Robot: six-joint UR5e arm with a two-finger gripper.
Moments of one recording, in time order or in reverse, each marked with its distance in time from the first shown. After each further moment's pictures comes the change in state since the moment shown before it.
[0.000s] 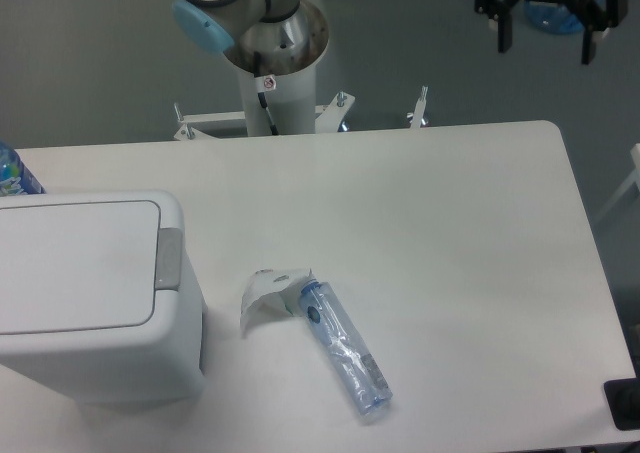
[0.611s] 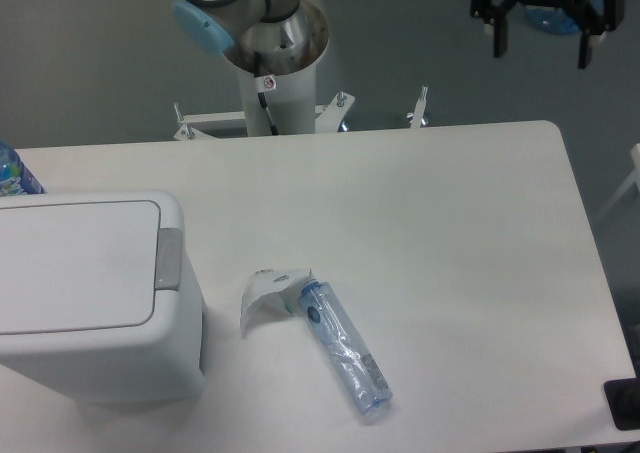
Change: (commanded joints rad) arm -0.052 -0.015 -0.003 0.070 -0.034 -0.286
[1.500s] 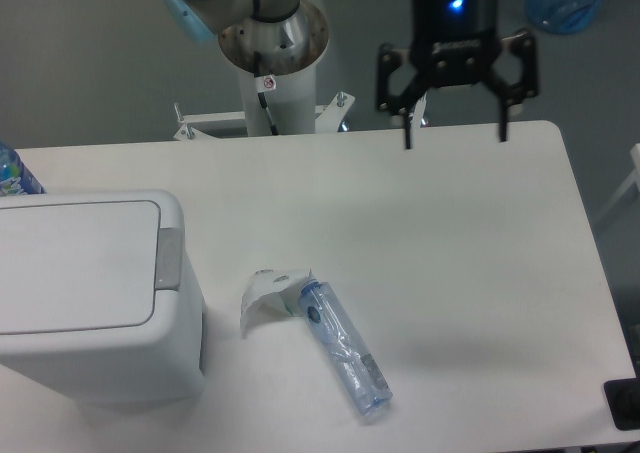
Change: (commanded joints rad) arm -0.273 -0.041 -0.026 0.121 0.000 -0.752
